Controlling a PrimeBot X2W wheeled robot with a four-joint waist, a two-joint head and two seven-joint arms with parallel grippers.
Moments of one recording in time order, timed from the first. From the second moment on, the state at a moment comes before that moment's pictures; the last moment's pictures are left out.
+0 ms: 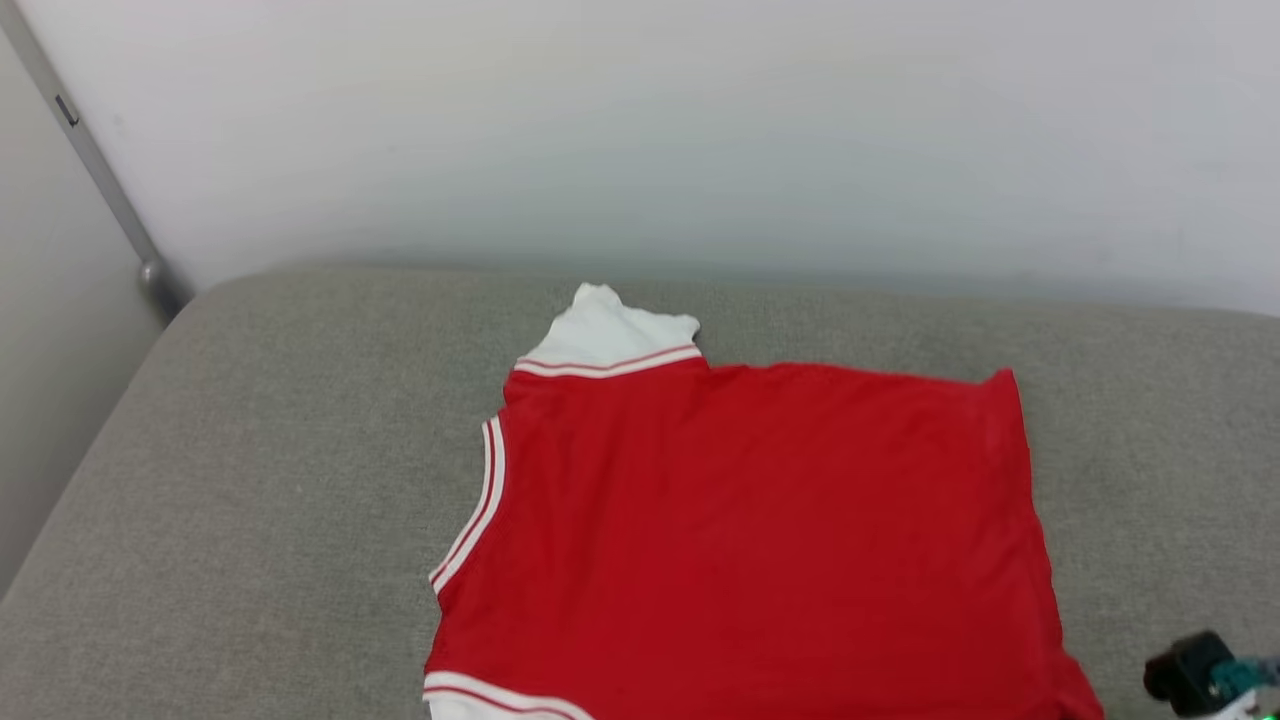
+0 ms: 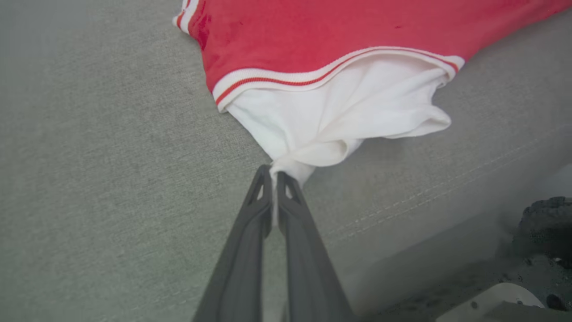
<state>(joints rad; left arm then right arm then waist) 0.04 0.72 -0.82 0.15 -0.65 0.14 -0.11 -0.38 -0.86 1.23 0.45 1.03 0.13 -0.14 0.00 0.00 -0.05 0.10</state>
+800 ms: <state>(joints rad) -0.29 0.73 -0.84 0.16 -0.55 0.02 0.02 -0.31 -0.87 0.88 0.28 0.92 0.13 0.04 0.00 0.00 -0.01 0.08</state>
